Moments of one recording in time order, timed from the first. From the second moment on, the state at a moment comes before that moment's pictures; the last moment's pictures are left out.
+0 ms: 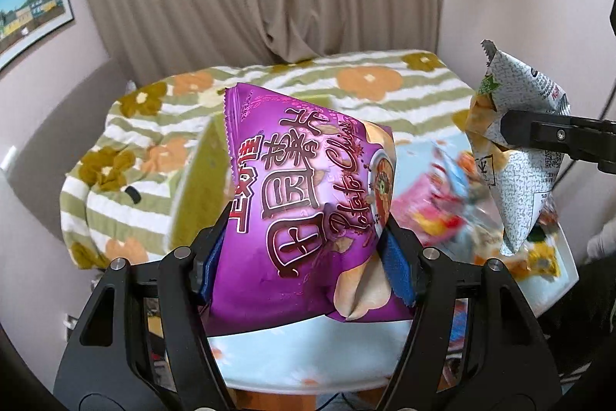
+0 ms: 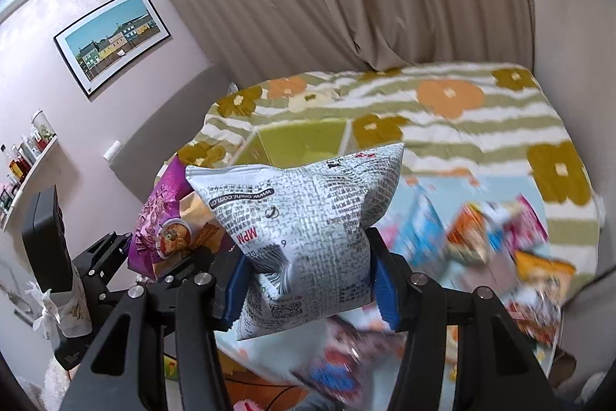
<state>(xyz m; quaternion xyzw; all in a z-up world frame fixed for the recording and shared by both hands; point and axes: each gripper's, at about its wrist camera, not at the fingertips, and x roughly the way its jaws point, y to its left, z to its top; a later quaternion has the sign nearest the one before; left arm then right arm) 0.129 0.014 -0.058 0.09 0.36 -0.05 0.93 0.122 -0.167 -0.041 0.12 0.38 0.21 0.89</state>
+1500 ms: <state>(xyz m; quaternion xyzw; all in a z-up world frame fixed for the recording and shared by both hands) 0.385 0.140 -0.169 0.04 0.50 -0.07 0.86 0.369 -0.016 -0.114 0.07 0.48 0.11 0.87</state>
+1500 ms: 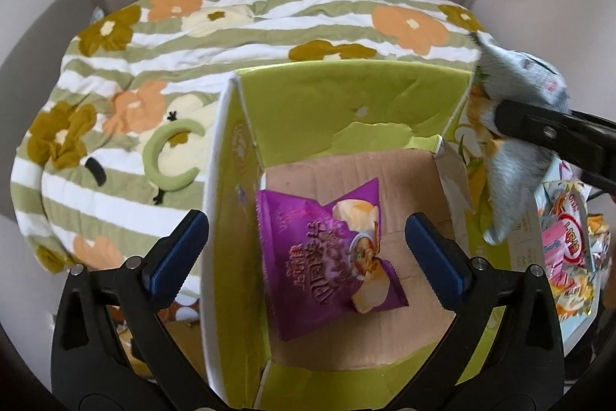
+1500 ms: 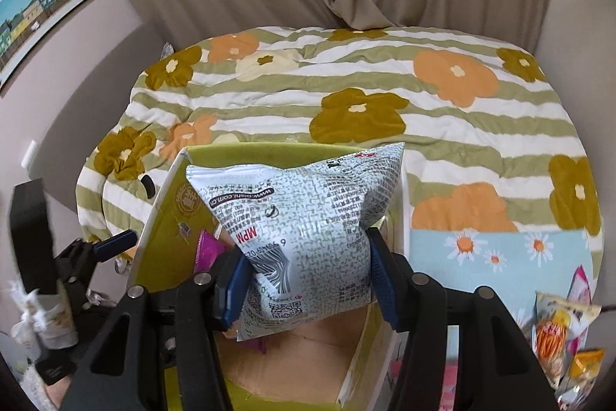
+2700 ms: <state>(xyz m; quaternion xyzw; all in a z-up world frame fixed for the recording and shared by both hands) 0.292 0.166 -0.108 0.02 0.44 -0.07 0.89 0.308 0.006 -0.069 0.02 0.45 0.14 0.88</state>
